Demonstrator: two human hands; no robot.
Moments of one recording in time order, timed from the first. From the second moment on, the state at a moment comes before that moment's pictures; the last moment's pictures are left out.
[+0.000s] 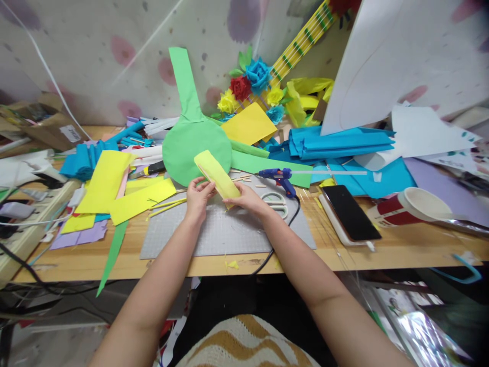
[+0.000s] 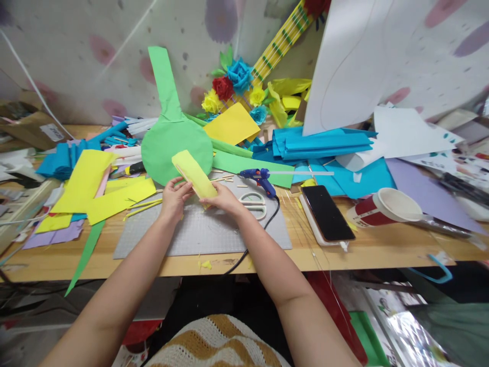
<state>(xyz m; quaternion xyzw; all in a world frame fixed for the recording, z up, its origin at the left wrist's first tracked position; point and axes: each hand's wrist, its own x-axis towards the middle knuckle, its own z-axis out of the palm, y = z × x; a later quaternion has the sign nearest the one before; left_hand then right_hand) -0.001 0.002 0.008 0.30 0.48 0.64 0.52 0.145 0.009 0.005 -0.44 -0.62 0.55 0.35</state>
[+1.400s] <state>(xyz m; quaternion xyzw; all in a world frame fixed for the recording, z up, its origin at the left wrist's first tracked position) -0.014 0.003 0.006 0.27 0.43 0.60 0.62 0.173 0.004 0.012 -0.32 -0.53 0.76 0.21</state>
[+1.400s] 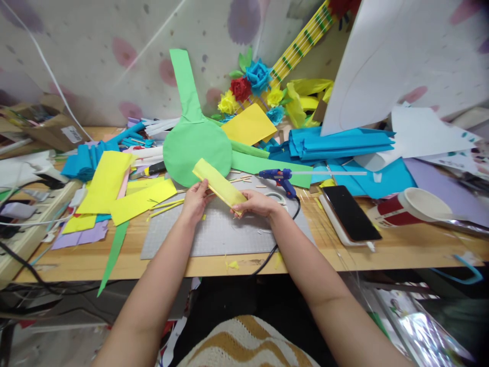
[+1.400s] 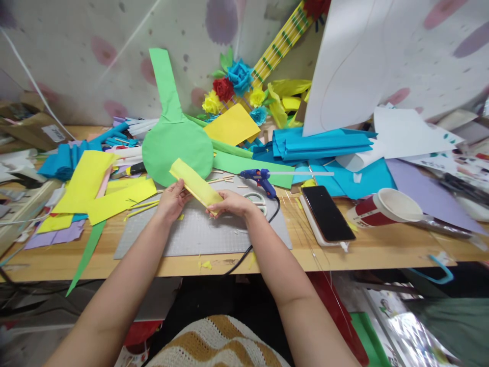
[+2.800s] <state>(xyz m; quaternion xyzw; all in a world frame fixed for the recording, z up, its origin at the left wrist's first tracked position) 0.001 0.003 0.006 0.18 0.36 0.66 0.63 0.138 0.012 0.003 -0.44 -0.44 0.61 0.49</state>
